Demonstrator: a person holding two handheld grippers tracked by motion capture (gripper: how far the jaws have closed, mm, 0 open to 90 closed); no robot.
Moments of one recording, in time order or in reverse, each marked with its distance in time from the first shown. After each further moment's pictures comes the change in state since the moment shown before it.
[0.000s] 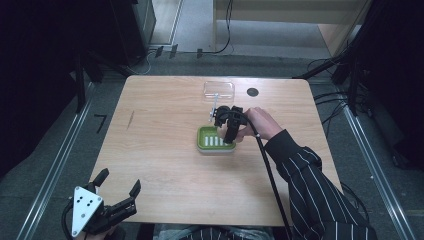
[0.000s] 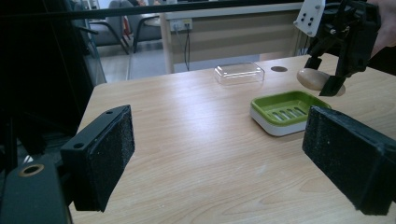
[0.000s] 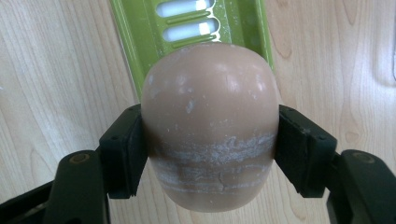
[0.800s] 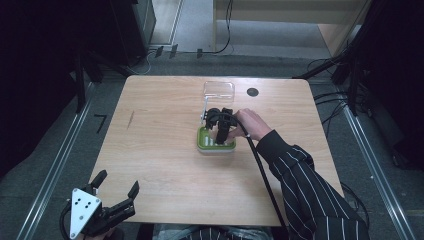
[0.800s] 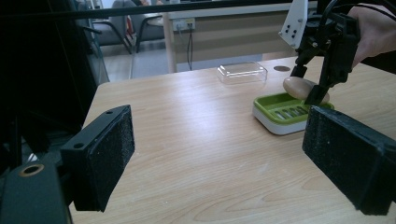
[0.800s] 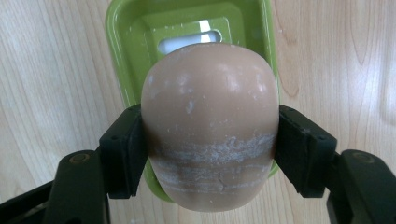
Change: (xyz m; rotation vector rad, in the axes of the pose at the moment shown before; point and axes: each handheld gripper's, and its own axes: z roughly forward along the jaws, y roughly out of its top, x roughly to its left) left arm 0.001 -0.001 -0.004 0.002 0.012 -0.003; right arm 0.004 0.024 0.018 -0.013 0.000 -0.037
